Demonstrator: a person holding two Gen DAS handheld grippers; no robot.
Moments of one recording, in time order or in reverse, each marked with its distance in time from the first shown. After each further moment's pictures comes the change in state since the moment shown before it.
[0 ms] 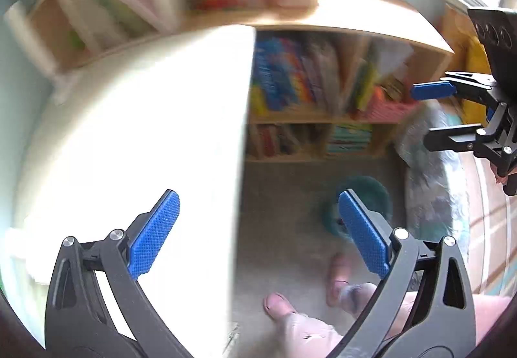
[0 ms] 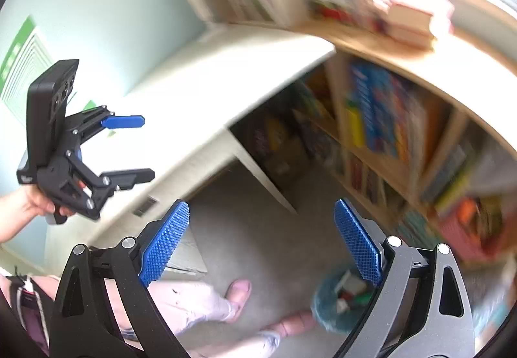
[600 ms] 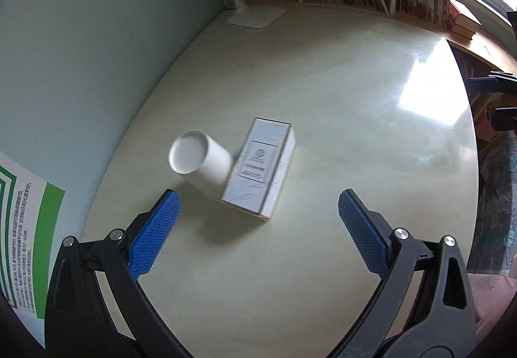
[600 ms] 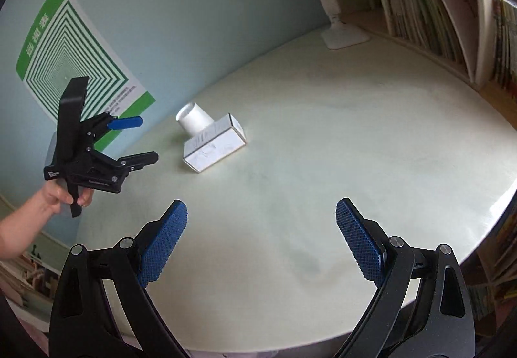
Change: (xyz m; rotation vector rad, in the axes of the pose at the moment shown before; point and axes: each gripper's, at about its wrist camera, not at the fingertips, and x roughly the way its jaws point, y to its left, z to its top) left arm -0.080 0.314 -0.113 -0.225 0.049 0.278; right arm 0.167 0.228 0.140 -0.090 0.060 0.203
